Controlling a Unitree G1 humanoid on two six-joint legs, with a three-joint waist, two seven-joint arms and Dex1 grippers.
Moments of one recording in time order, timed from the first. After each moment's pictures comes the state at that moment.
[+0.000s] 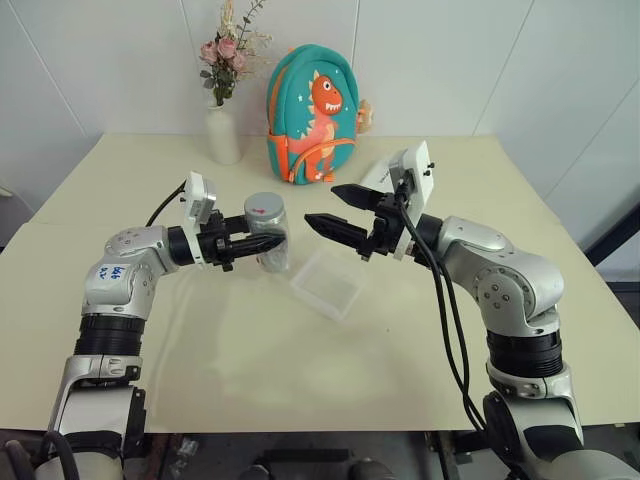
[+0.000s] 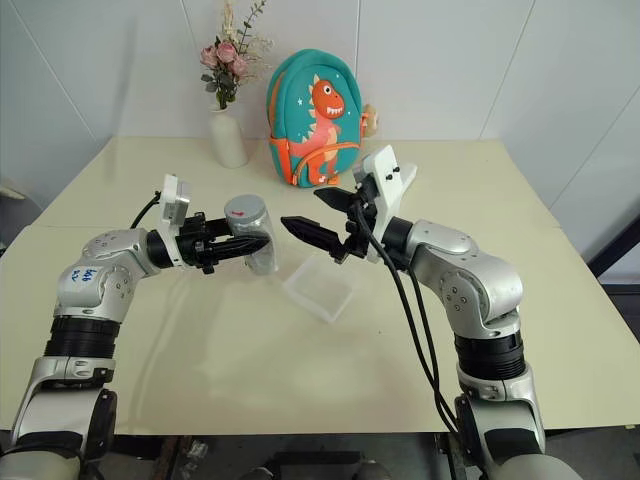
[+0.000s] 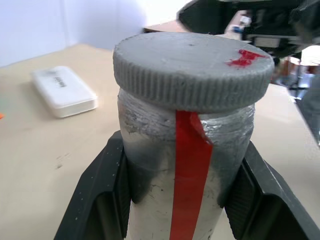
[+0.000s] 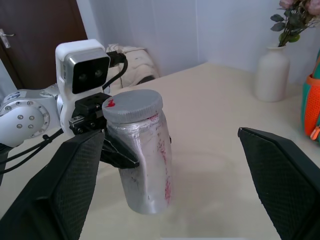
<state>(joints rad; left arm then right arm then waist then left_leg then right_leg) -0.84 0.59 0.07 0.37 -0.48 0.39 -1.21 -0.86 -0.31 -0.03 -0.23 0.63 0.86 0.59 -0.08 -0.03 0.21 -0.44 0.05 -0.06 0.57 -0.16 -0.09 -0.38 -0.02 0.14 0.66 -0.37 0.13</state>
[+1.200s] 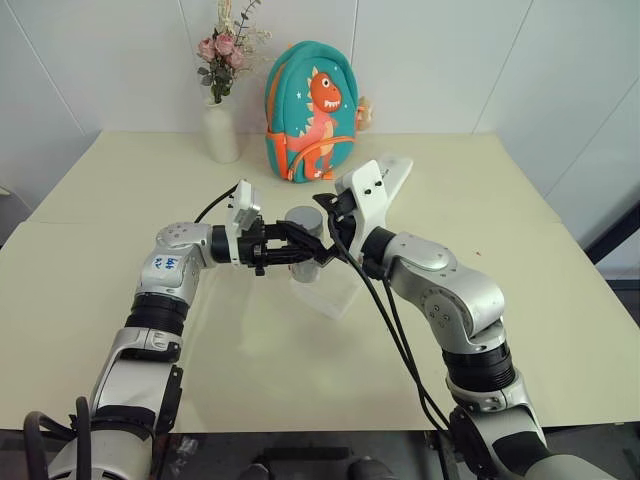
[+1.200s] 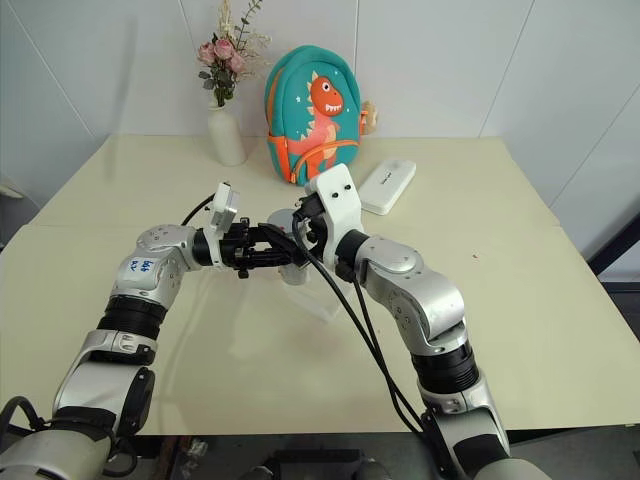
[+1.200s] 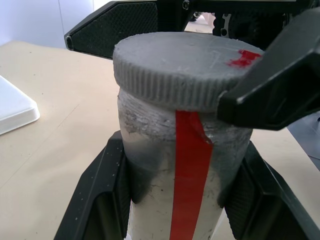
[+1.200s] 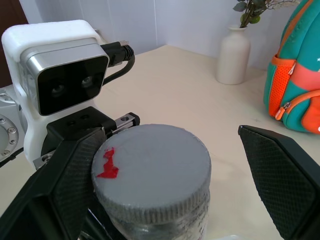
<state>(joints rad) -0.97 0.46 0.00 0.59 -0.37 0.21 -1.31 -0.83 -0.15 0.13 -0.26 0.42 0.82 0.34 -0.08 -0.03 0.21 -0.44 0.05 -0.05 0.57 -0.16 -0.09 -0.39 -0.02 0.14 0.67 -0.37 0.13</state>
